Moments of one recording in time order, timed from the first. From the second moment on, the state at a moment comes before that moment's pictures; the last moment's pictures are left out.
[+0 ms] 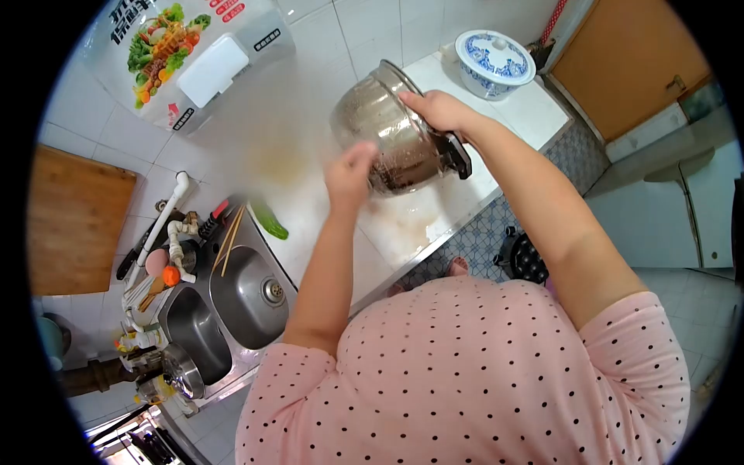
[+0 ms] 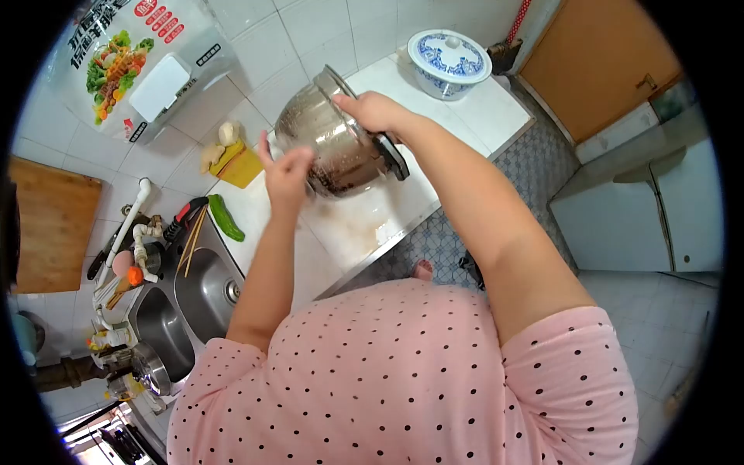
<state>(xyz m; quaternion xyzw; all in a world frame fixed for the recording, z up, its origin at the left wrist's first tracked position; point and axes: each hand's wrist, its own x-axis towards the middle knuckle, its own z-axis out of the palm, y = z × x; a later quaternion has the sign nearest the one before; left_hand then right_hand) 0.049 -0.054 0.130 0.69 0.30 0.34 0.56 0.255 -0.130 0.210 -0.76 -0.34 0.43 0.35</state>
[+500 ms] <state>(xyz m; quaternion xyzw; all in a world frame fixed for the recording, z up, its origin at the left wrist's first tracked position) -0.002 -0.051 0.074 0.71 0.45 0.23 0.49 0.252 -0.133 0.206 -0.76 -0.35 0.40 0.37</state>
